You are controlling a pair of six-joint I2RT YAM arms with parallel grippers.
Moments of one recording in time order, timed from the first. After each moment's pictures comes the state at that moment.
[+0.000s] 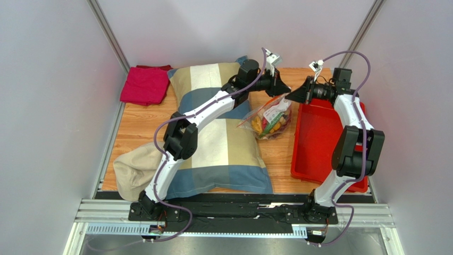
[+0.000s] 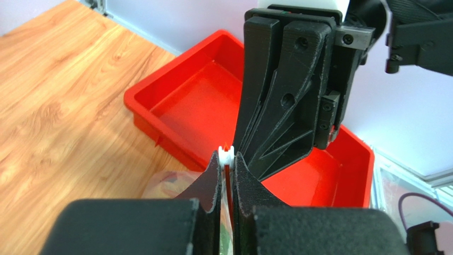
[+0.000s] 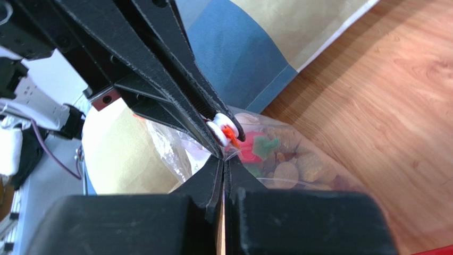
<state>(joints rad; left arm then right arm) -0.75 2.34 2.19 0.07 0.60 -0.35 -0.20 1.75 1.42 -0.43 -1.30 -0.20</state>
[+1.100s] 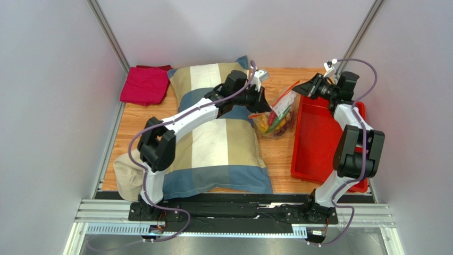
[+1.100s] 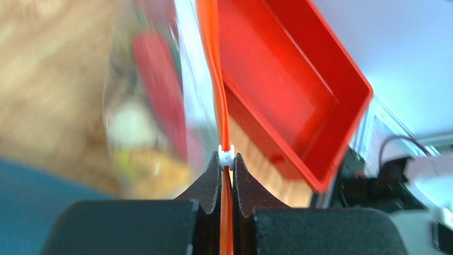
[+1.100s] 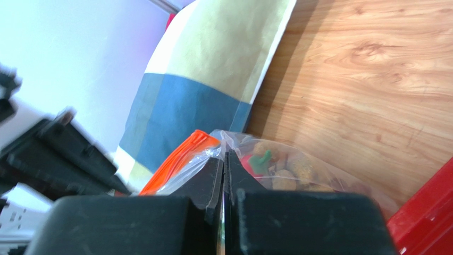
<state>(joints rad) -0.75 2.02 1.75 -0.11 0.54 -0.30 -0.25 1.71 1.18 0.24 -1.04 0.55</state>
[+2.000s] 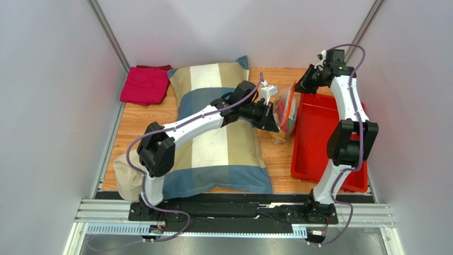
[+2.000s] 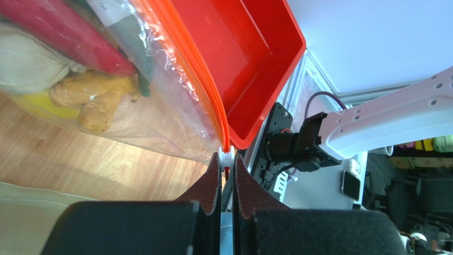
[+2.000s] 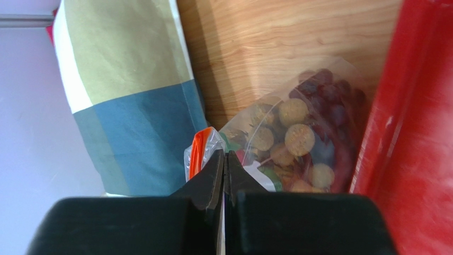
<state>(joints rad) -0.85 1.93 1.67 -0.25 0.64 -0.48 -0.11 1.91 1.83 -0.83 -0.54 0.48</state>
